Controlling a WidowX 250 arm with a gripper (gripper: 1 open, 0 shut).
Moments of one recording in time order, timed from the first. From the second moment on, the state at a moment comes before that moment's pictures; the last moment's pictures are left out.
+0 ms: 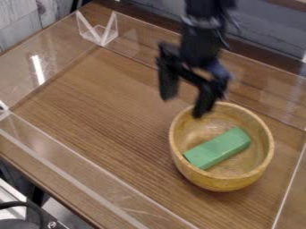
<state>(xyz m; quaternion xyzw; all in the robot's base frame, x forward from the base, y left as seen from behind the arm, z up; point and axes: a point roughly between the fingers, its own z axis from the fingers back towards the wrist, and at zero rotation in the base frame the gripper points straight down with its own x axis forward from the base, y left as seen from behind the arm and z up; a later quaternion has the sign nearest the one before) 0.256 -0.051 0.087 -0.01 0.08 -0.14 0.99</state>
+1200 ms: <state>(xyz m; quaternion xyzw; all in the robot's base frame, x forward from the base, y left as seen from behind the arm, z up) 0.244 -0.077 0.050 -0.02 0.03 -0.19 0.98</state>
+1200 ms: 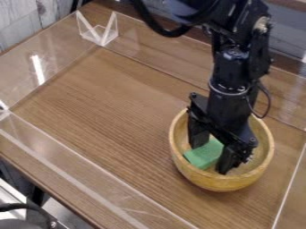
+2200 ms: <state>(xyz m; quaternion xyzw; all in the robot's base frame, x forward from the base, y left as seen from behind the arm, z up) 0.247 -0.071 0.044 -0.04 0.02 -0.17 0.98</state>
